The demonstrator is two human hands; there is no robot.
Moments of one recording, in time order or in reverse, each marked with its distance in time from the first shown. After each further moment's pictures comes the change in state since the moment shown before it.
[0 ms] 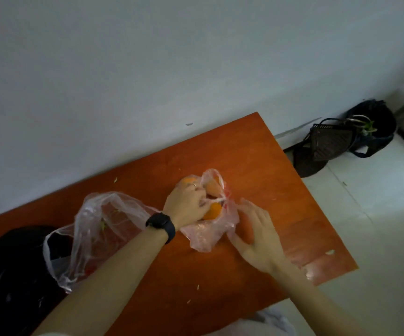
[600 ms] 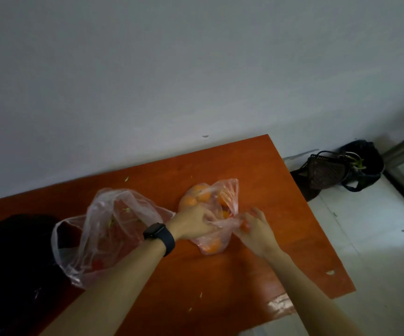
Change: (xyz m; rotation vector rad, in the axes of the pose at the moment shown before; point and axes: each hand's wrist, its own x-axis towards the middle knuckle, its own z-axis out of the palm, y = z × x) left_hand -0.046 -0.020 -0.007 -0.528 -0.264 -0.042; right_hand 0.040 0.002 0.027 -0.201 -0.227 0.310
